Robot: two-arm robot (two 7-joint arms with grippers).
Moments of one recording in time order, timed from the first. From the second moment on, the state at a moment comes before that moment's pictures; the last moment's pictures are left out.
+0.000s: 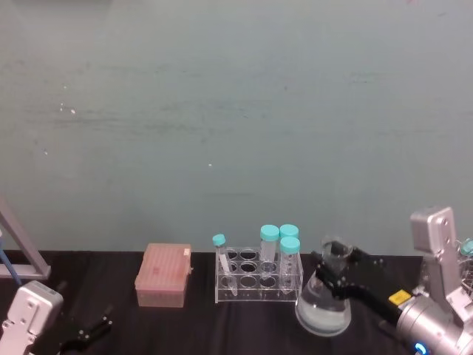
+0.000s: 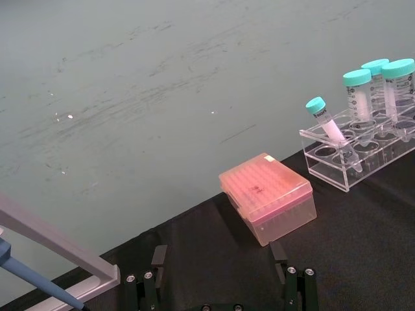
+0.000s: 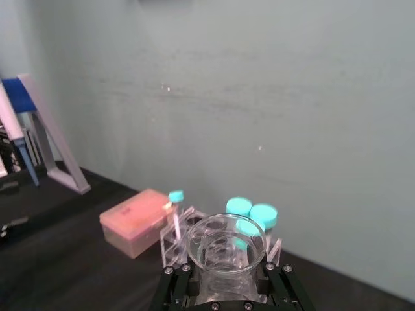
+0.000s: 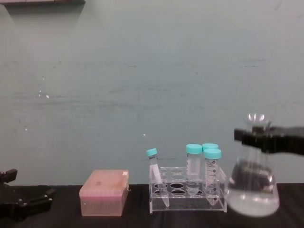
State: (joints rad) left arm -0.20 0.60 0.45 -1.41 -0.25 -0.12 0.03; right arm 0.27 0.38 -0.26 -1.51 0.38 0.13 0.34
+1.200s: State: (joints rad) left arm -0.20 0.60 0.45 -1.41 -0.25 -0.12 0.03; right arm 0.18 0.21 -0.08 -1.53 0.95 0.34 0.38
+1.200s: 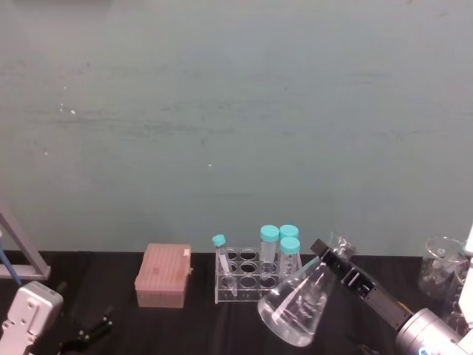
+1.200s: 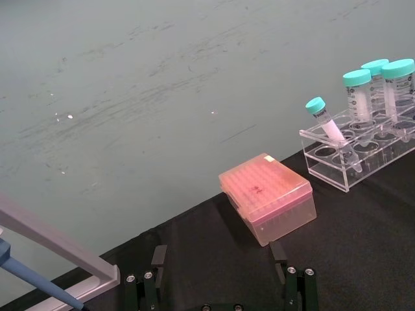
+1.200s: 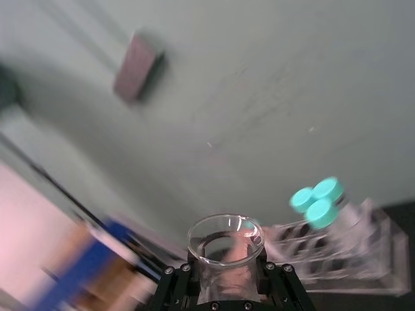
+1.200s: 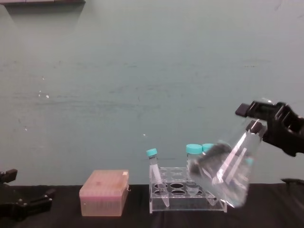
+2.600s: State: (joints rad) left arm -0.20 0.60 0.45 -1.41 -0.25 -0.12 0.03; right arm 0.25 0.42 -0.24 -1.52 0.25 0.04 0.39
